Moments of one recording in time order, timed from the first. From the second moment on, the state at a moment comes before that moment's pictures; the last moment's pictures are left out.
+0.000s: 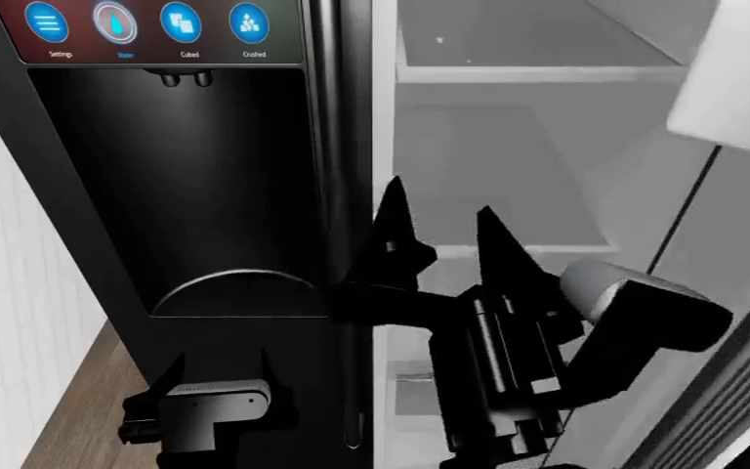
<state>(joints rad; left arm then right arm) -0.07 -0.33 0.40 0.01 -0.29 0.00 -0.50 0.41 0.07 -0.42 -0.90 0.81 0.59 0.90</state>
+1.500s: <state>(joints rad) -0.08 -0.34 0.42 0.01 -0.29 -0.01 -0.52 -0.06 0.59 0.15 -0.81 0.86 -0.08 1.15</state>
